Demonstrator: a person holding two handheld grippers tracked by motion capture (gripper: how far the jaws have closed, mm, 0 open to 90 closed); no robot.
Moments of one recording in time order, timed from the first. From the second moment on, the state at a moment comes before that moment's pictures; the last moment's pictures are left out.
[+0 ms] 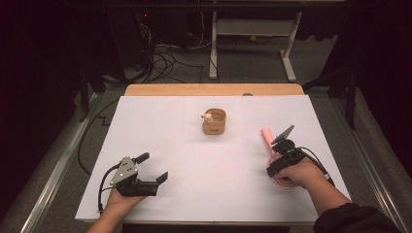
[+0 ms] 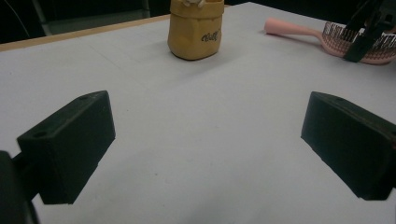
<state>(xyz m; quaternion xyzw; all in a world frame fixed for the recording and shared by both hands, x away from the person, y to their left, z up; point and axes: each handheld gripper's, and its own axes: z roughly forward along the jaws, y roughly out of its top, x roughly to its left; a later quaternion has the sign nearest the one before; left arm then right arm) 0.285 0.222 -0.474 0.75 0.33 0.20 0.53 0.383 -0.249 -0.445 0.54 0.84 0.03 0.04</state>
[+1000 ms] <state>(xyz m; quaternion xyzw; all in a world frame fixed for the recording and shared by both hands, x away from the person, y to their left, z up) 0.285 0.217 -0.474 0.75 0.33 0.19 0.54 0.388 -0.246 -0.444 0.55 0.84 0.01 0.03</state>
